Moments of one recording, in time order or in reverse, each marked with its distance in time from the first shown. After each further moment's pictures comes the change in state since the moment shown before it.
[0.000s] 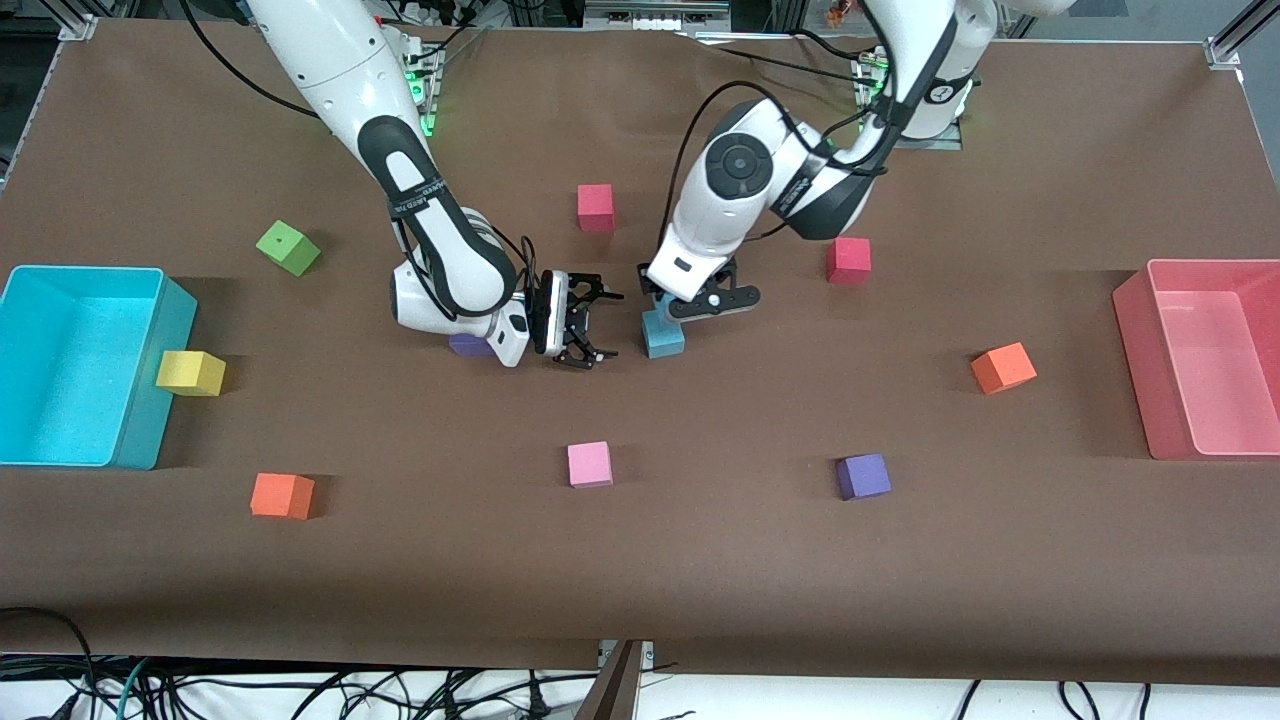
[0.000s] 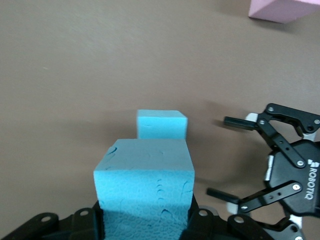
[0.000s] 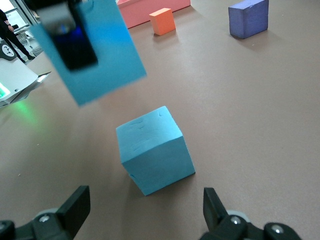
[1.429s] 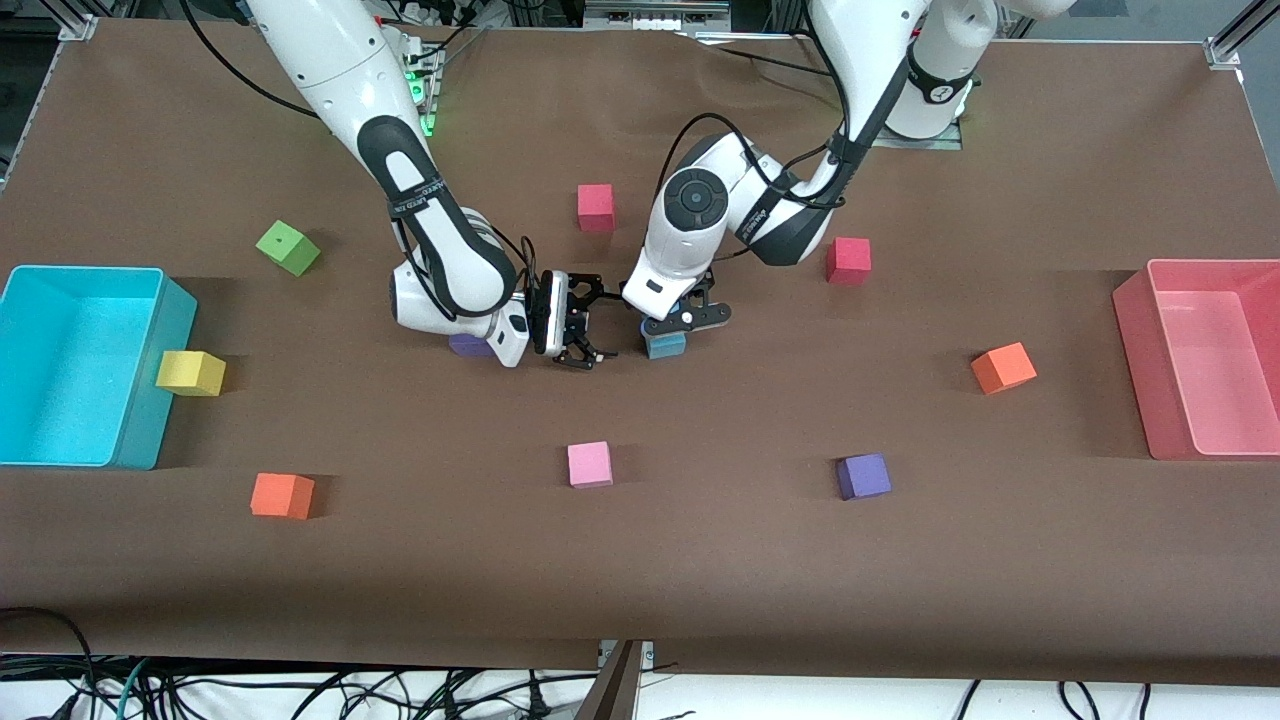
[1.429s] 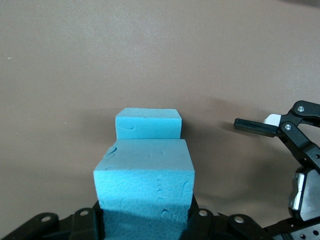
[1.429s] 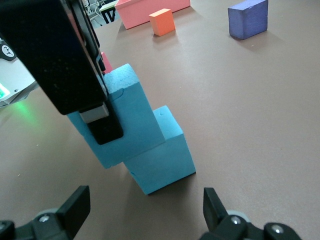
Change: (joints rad) left arm -0.043 0.116 0.024 0.071 0.029 0.000 -0.022; right arm 0.000 0.000 0.000 0.001 0.001 0.000 0.000
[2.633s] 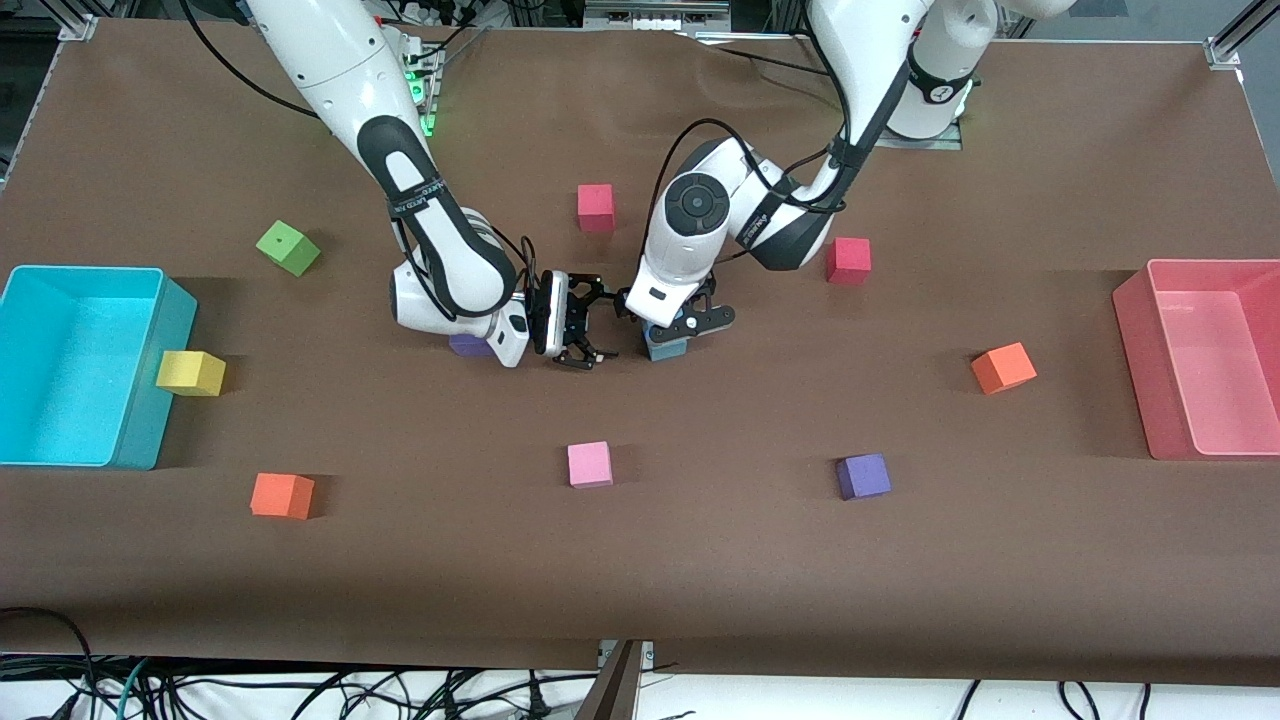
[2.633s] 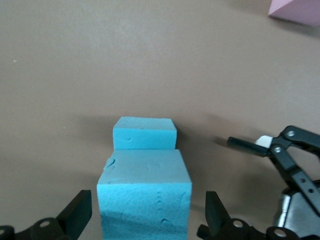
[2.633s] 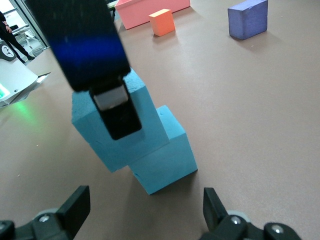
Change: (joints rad) left arm -0.001 0.014 0.013 0.039 0.000 0.001 -0.070; right arm 0.000 0.000 0.000 0.001 0.001 0.000 0.000
